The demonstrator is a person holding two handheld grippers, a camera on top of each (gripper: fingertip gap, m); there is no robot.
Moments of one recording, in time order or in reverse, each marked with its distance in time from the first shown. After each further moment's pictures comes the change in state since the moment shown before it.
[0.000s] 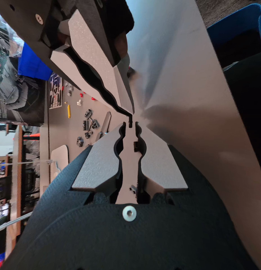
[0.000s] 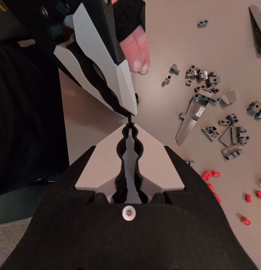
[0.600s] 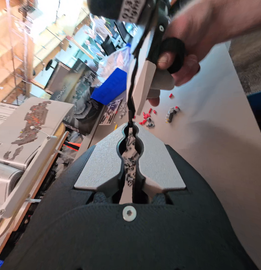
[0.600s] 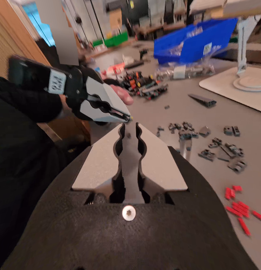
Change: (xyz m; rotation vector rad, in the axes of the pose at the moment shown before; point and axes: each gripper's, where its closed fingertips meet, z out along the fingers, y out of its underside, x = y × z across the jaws) left arm -0.063 -0.031 -0.052 0.299 -0.352 -0.141; right arm 0.008 -0.059 -0.066 0.708 0.006 0.294
